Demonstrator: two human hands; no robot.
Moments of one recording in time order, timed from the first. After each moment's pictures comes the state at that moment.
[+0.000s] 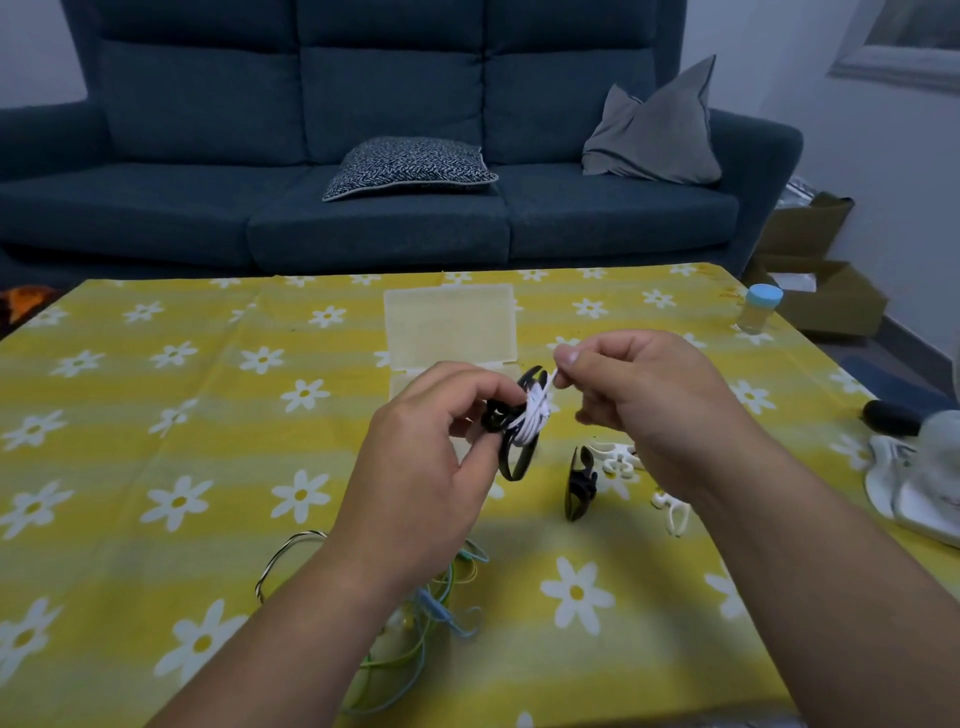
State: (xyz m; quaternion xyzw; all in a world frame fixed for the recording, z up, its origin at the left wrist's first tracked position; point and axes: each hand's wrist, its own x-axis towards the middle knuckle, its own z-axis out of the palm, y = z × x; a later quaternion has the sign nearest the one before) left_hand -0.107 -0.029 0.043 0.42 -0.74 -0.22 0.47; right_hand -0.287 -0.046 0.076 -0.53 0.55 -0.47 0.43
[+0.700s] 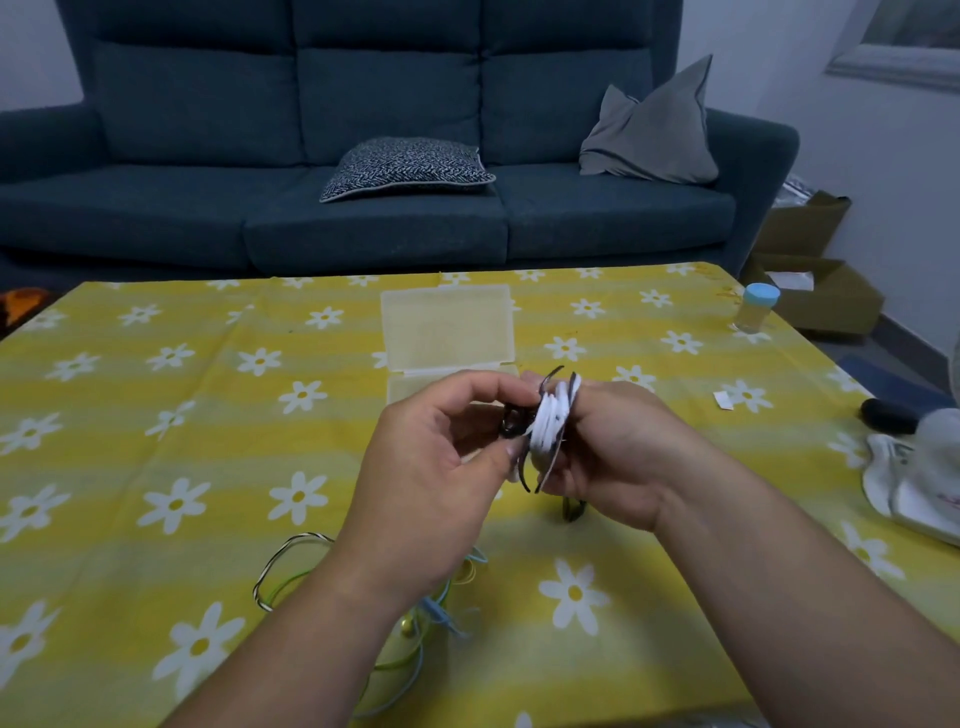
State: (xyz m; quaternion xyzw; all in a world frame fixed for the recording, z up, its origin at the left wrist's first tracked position) left_hand -0.121 -0.021 0.049 0.35 -0.62 -0.46 0.53; right_hand -0.266 -0.047 0.061 -0.34 0.53 -0.43 0.65
